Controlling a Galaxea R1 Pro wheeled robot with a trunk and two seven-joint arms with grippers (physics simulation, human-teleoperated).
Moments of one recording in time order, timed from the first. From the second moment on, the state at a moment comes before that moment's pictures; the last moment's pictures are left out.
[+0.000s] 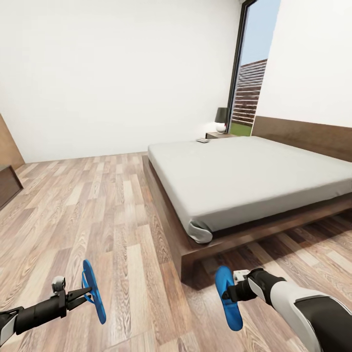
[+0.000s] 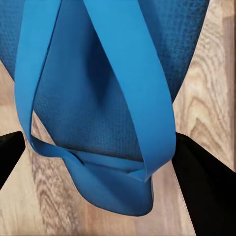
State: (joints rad) left arm -0.65 0.46 0.30 -0.09 0.06 0.46 -1.51; right arm -0.91 -0.08 0.20 0.05 -0.01 0.43 0.36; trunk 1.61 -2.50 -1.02
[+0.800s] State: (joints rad) left arm -0.65 0.46 0.30 -0.09 0.06 0.46 -1.51; right arm -0.91 -0.08 0.21 0.05 -0.01 0.43 0.36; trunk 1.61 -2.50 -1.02
